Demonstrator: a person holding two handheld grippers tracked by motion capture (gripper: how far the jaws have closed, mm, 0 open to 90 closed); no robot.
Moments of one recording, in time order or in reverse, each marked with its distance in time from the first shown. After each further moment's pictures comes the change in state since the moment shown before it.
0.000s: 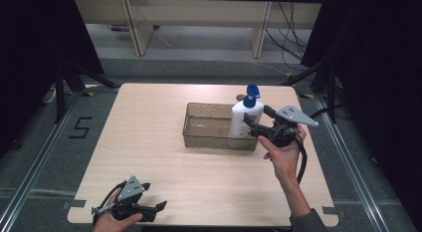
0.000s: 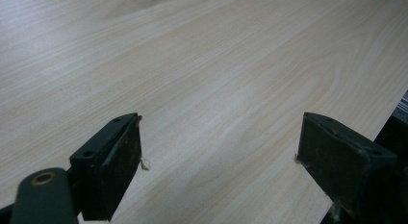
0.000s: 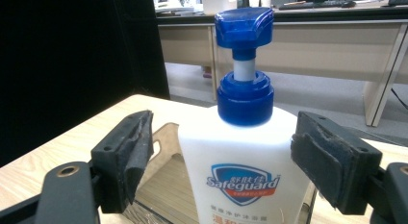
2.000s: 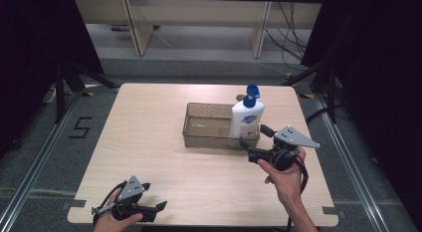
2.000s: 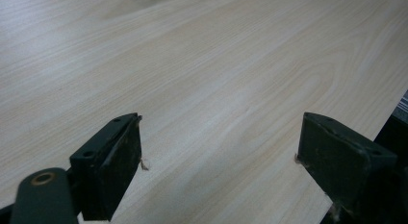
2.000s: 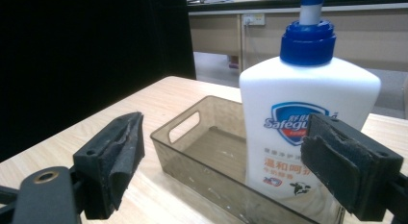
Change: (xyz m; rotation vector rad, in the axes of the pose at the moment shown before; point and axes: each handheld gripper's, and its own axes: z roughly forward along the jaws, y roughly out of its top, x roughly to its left) left arm 0.000 0.000 0.001 -0.003 -0.002 0.002; right arm 0.025 -0.029 -0.034 0.026 0.114 -0.013
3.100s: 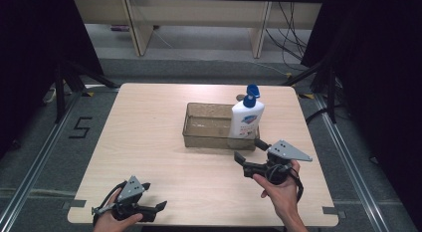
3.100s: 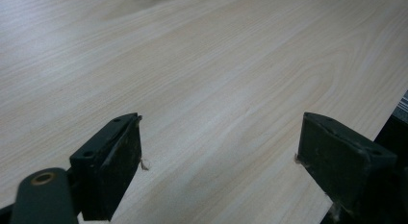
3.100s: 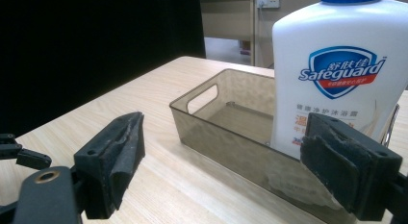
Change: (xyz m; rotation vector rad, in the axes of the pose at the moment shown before) left arm 0.000 0.000 -0.001 0.004 0.002 0.008; right arm 0.014 -0.030 -0.004 0.050 0.043 -0.003
